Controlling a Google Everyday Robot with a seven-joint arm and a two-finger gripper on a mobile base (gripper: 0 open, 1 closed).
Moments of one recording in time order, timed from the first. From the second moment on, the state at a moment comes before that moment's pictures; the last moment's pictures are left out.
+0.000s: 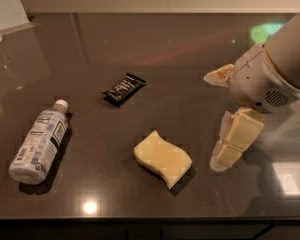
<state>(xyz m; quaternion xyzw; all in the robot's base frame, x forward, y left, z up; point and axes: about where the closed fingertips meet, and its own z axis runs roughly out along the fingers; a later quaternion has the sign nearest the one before) 0.404 -0.117 0.928 -0.64 0.72 0.12 0.22</state>
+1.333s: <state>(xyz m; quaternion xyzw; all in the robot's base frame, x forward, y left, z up) 0.389 -0.053 0.850 -0.66 0.70 0.16 0.23</state>
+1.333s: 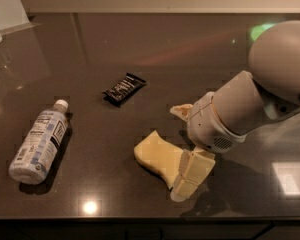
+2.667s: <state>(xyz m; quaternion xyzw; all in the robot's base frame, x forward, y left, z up) 0.395 -0.057 0.839 -0.65 0.71 0.13 0.23</state>
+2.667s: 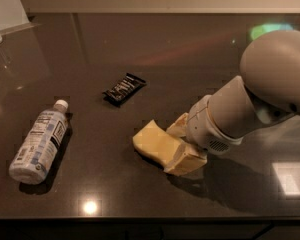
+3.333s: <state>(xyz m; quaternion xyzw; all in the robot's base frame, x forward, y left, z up) 0.451 -0.058 0.885 -0.63 0.73 0.10 0.24</state>
